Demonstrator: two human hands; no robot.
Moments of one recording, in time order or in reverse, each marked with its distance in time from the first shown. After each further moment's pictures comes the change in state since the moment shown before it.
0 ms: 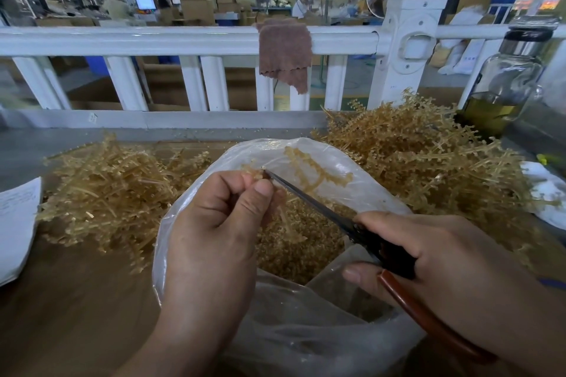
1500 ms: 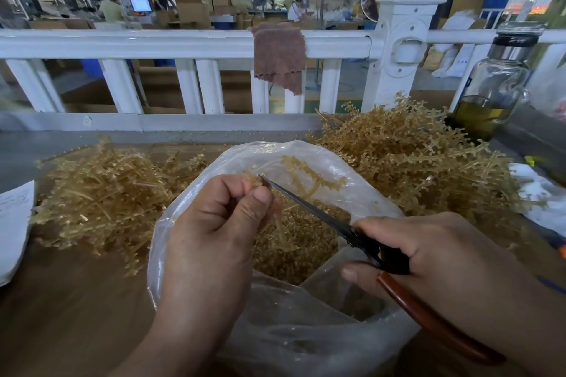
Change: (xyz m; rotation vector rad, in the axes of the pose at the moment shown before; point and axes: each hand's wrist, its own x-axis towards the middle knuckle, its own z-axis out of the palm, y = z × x) left_hand 0.000 -0.005 -0.002 0.036 -0.057 0.052; right_hand 0.001 0.005 -0.004 -0.016 -0.015 -0.032
